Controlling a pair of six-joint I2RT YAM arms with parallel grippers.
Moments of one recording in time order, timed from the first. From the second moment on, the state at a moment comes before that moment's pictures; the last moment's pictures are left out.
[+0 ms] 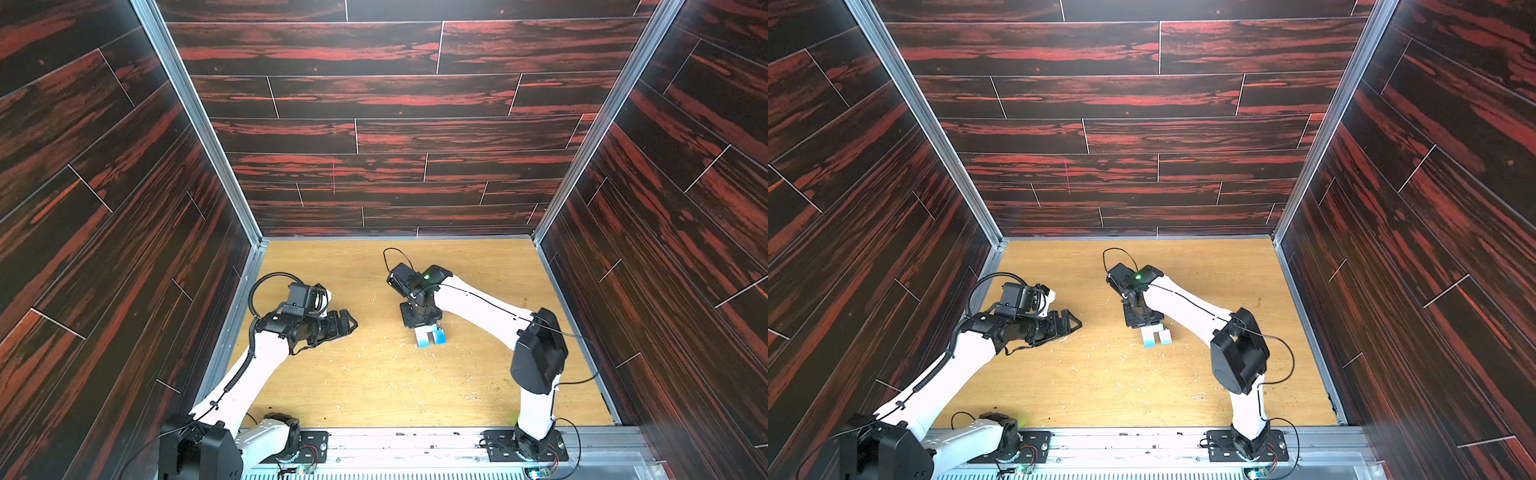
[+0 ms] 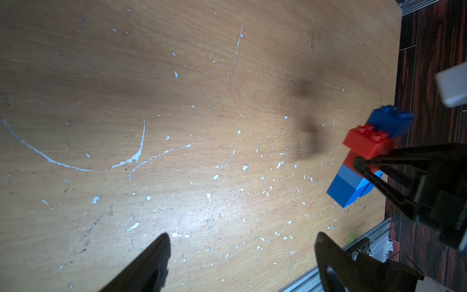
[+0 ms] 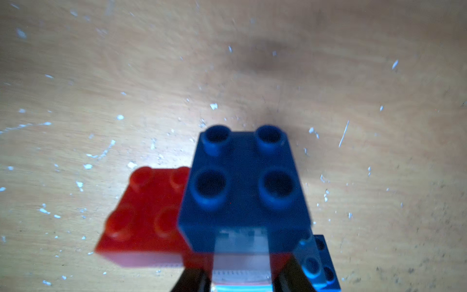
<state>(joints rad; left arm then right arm) -0.22 1.15 0.85 -0.69 0.43 -0.49 0.83 1.94 1.70 -1.23 0.14 0.61</state>
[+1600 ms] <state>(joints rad) -0.23 1.11 0.83 -0.69 0.45 -0.50 0.67 2.29 1.89 -1.35 -0.11 0.53</state>
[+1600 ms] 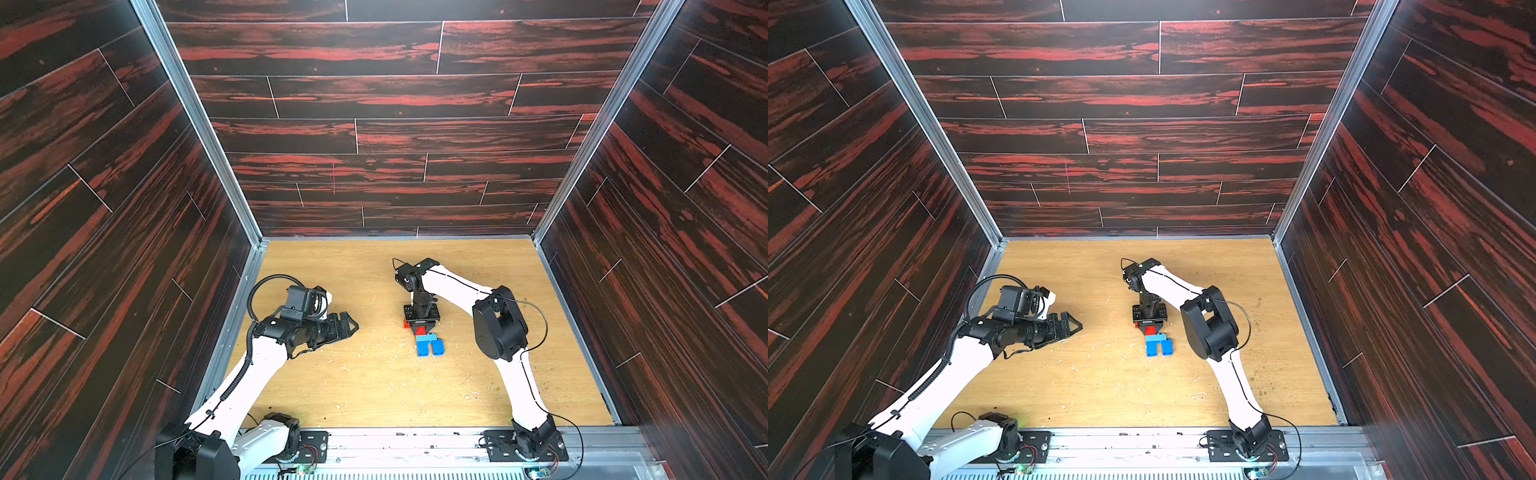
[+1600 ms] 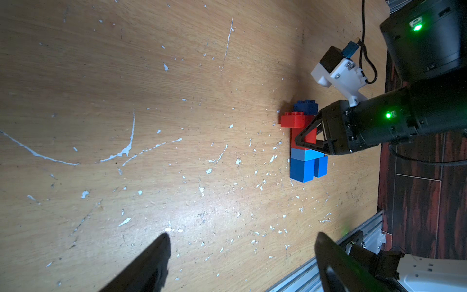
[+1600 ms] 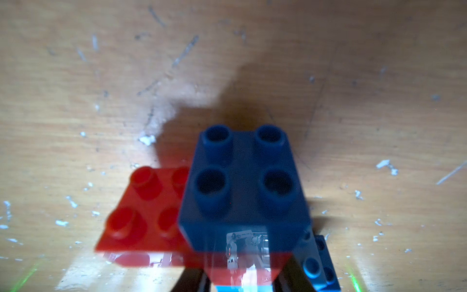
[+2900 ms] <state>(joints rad) -0.23 1.21 0.90 -0.67 0.17 -0.46 0.64 1.69 1.47 -0.93 0.03 0.43</state>
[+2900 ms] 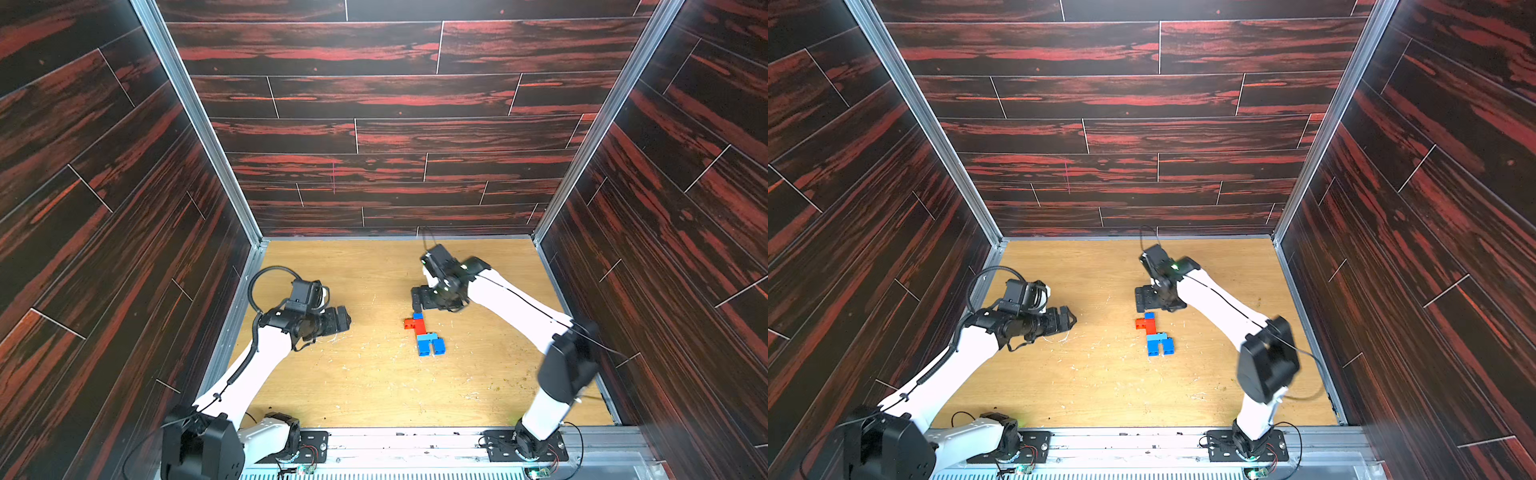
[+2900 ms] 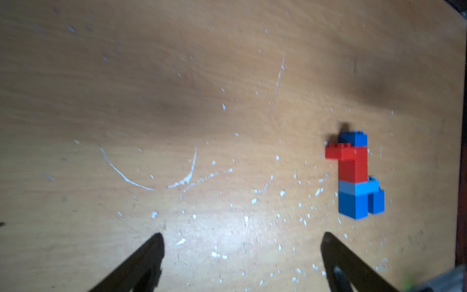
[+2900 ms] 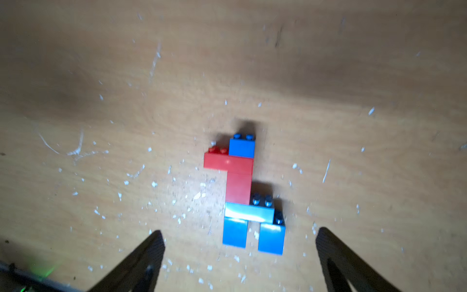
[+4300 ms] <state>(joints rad) 0.02 1.56 0.40 0.73 -0.24 -0.10 0.04 1.55 0.20 1.19 0.18 0.00</state>
